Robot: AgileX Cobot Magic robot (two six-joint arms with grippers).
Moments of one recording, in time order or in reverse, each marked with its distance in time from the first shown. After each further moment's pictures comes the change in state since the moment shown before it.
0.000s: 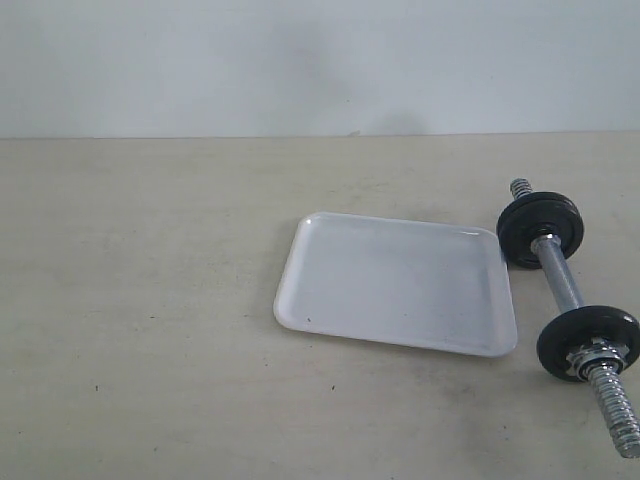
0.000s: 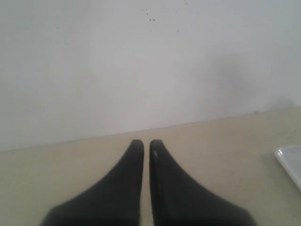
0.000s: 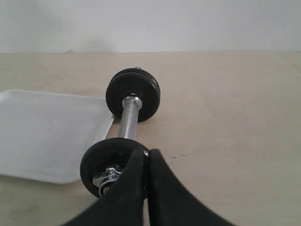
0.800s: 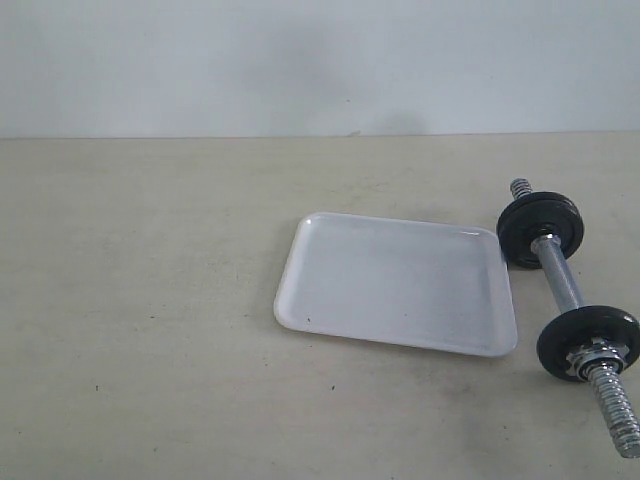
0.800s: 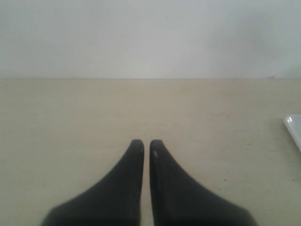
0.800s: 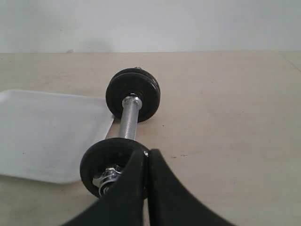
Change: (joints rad) left arm 0.000 0.000 0.000 1.026 0.146 -1.135; right arm 0.000 0.000 0.000 0.000 0.000 0.000
